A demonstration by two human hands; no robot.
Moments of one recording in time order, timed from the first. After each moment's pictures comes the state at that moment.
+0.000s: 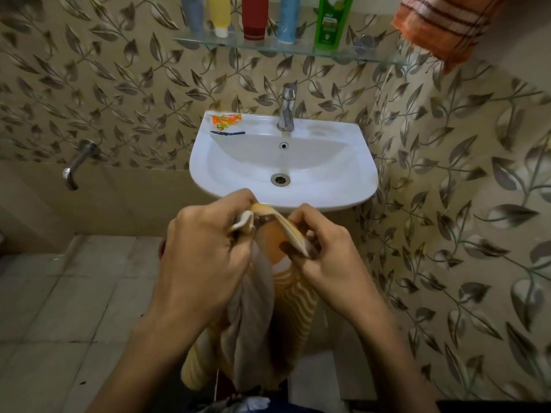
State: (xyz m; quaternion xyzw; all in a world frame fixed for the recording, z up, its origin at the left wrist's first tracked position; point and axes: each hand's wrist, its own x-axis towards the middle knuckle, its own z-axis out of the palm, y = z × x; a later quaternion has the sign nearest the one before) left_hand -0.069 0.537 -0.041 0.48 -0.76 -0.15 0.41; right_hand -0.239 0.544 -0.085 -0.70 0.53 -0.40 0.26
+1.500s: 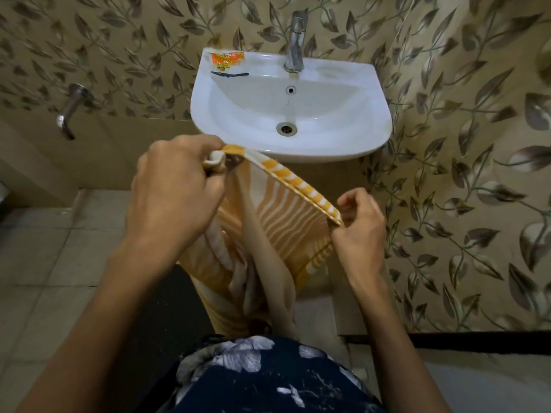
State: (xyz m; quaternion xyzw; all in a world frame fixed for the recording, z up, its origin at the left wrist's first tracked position) left_hand -0.036 0.529 -0.054 0.61 -0.73 -0.11 0.30; right_hand -0.247 0.563 -0.156 -0.49 0.77 -0.39 0.13
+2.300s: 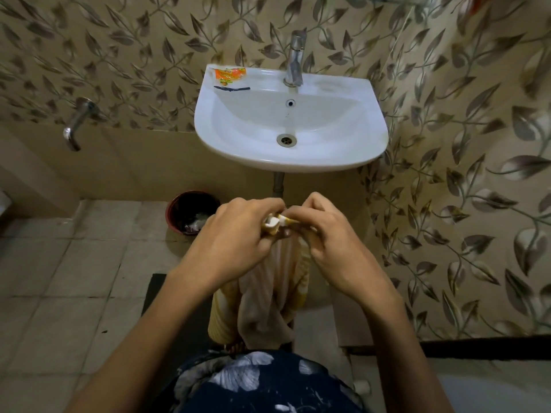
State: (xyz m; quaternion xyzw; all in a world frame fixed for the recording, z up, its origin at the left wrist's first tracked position) left_hand -0.060 0.543 -0.095 0.47 -0.83 -0.23 0.18; right_hand -0.223 0.578 -0.107 -0.72 0.56 -0.30 0.27
